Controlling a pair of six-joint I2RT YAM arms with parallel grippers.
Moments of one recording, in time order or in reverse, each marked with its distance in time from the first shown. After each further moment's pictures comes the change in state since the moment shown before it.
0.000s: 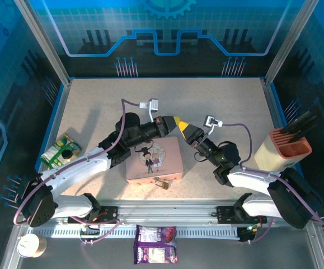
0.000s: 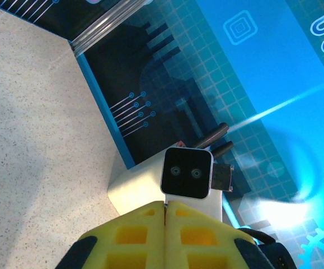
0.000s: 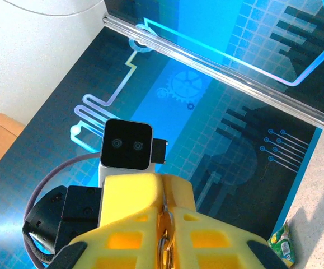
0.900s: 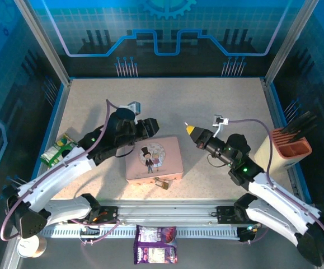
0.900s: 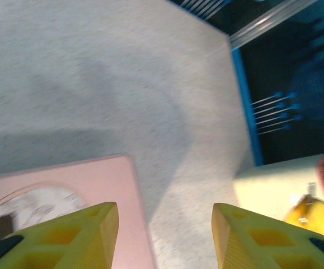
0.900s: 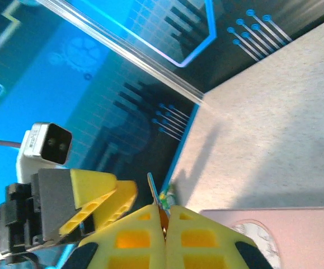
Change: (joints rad) left arm 0.043 -0.129 0.217 -0.881 -0.301 0.093; right arm -0.079 -0.447 0.182 -1.102 -0.002 -0.321
